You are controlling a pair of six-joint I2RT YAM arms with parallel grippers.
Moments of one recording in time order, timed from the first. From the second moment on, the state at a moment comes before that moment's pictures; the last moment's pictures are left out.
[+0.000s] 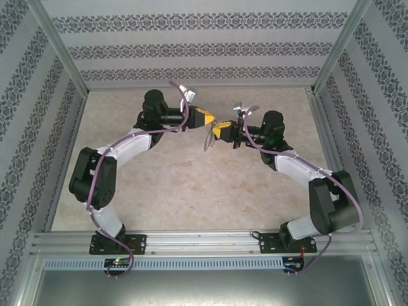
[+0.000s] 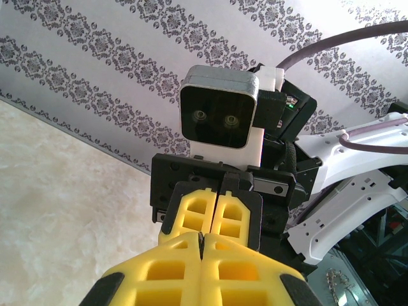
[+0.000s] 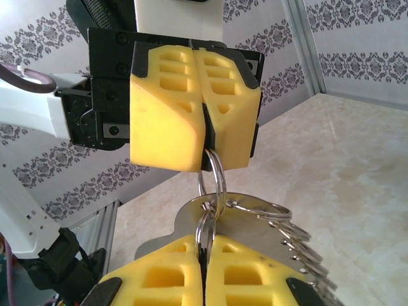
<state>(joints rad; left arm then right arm) -0.37 1.76 1.23 0.61 1.18 -0.60 0.30 1.46 0.80 0.63 -1.04 0.42</state>
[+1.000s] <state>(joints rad) -0.37 1.76 1.23 0.61 1.18 -0.60 0.25 1.21 0.65 0.51 -0.84 0.42</state>
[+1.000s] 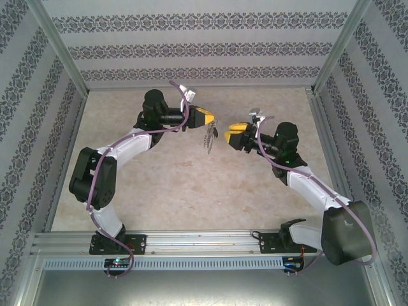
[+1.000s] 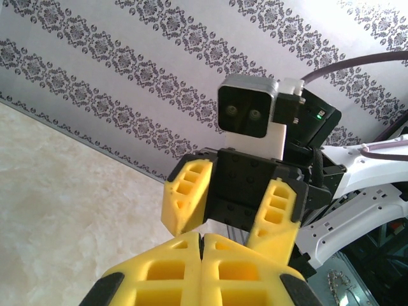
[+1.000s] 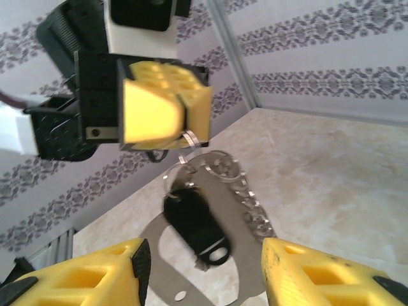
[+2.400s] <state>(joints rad) -0.37 1.76 1.23 0.65 1.17 -0.62 0.30 1.47 0.82 0.80 -0.96 0.68</state>
